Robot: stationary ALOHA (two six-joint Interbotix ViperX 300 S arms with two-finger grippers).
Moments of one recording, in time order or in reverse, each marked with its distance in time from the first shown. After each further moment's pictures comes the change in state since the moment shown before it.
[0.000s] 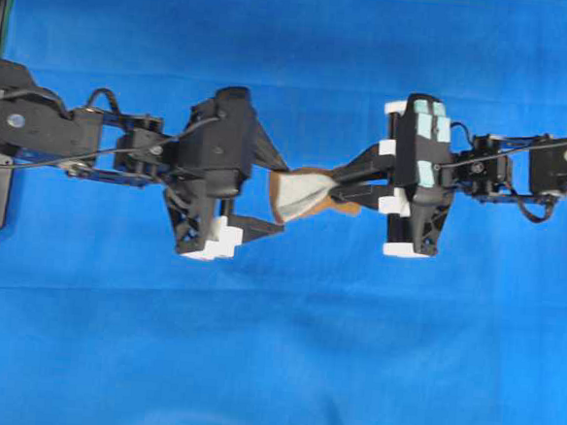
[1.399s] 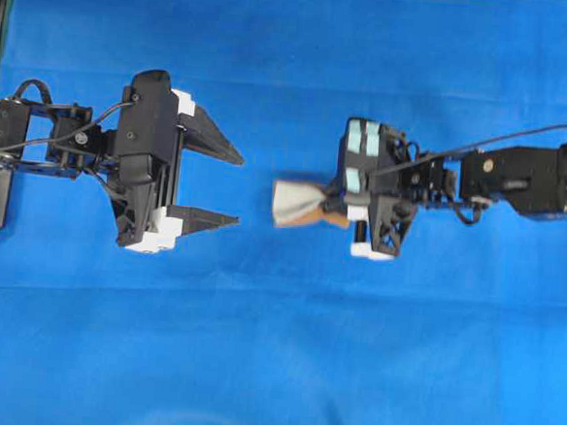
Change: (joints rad) left arm -0.002 -0.186 0.166 0.000 -0.071 -0.002; right arm -0.058 0.322 -0.049 0.031 -0.043 0.018
